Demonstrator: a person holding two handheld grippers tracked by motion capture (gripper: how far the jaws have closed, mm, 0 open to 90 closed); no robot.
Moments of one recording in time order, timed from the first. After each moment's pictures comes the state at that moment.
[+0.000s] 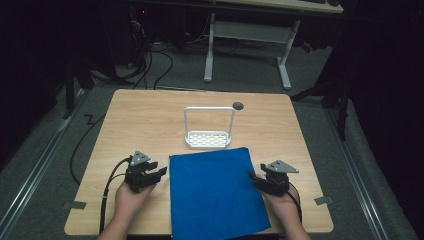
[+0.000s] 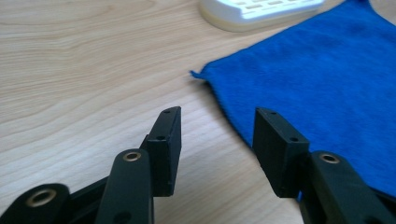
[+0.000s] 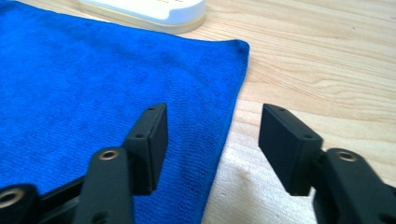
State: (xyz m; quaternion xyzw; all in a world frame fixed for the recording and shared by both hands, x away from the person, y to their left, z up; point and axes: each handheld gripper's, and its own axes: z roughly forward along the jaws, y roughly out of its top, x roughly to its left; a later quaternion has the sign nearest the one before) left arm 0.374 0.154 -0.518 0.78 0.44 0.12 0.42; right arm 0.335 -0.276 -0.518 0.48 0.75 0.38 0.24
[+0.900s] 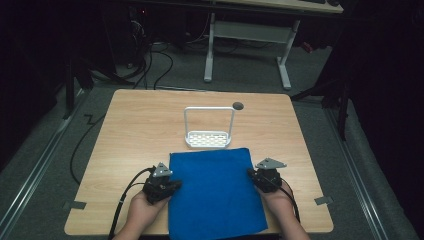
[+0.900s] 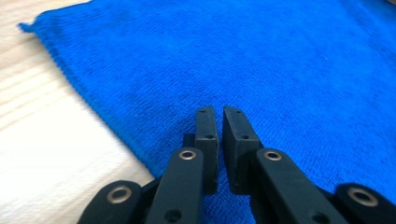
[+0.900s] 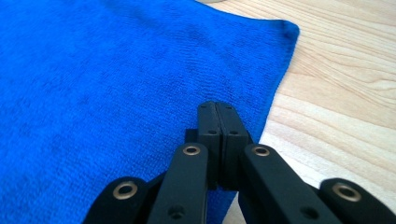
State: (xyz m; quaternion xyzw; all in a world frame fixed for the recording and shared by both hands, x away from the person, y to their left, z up) left arm 0.351 0.111 -0.528 0.84 0.38 0.06 0.39; right arm 0.350 -0.261 -0.528 0.45 0.80 0.34 0.21
